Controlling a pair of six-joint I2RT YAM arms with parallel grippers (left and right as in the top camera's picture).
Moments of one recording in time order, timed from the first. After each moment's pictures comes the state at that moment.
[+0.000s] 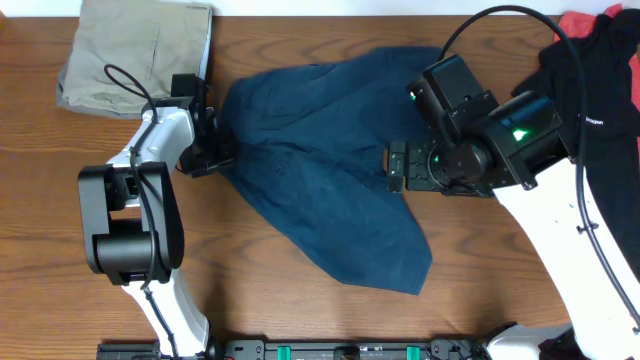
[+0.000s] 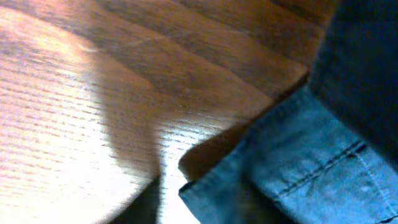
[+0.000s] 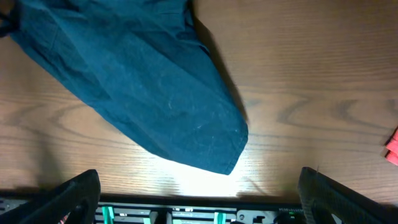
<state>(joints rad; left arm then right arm) 0.04 2.02 1.35 -0.81 0.10 -0.24 0.54 1.55 1.84 -1.61 0.04 0.60</state>
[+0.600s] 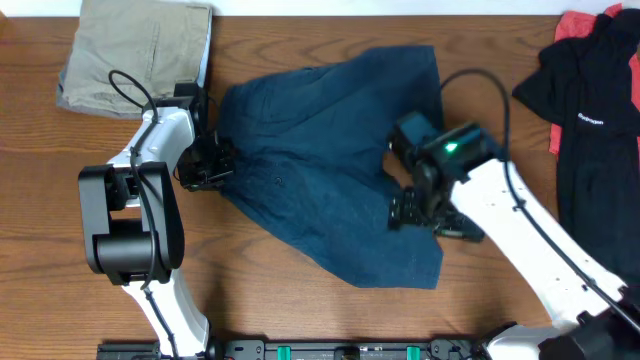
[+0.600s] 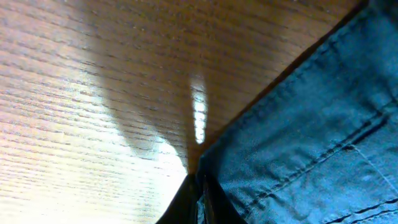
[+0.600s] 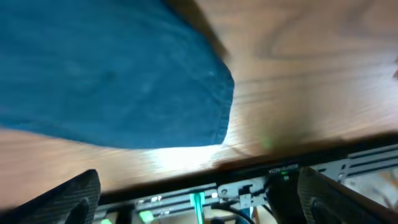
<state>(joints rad) 0.04 2.02 1.35 -0.99 0.09 -0.25 0.54 1.55 1.32 -1.47 0.04 0.75</state>
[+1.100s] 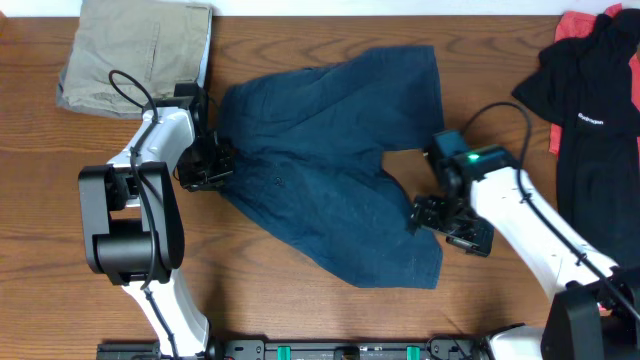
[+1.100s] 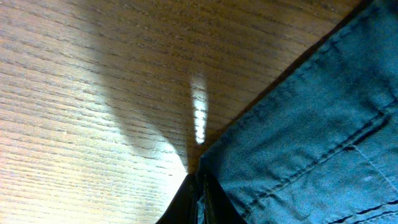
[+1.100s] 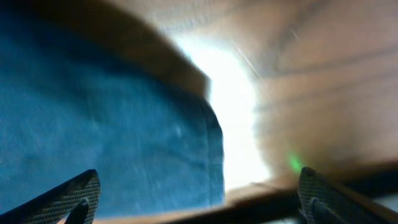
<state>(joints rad) 0.04 2.02 1.35 -1.00 0.09 -0.25 0.30 1.55 1.02 -1.18 -0.08 0.70</state>
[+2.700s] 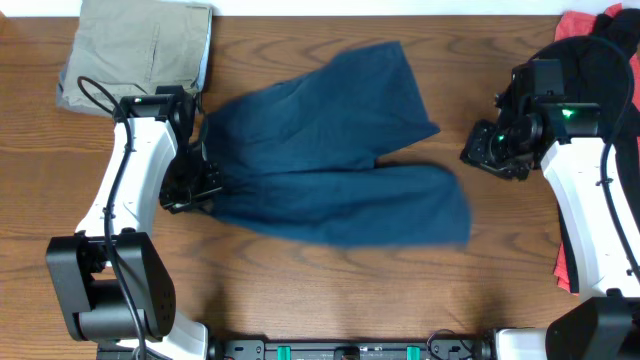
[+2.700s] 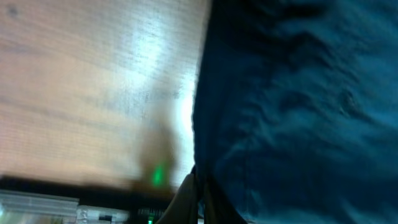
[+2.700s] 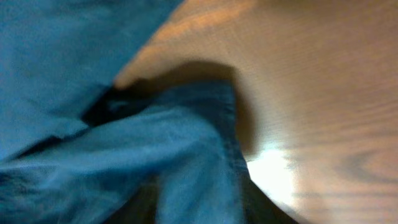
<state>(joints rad) 0.04 1.73 1.34 -1.42 0.10 -0.26 0.02 1.55 1.36 -1.12 -0.17 0.41</state>
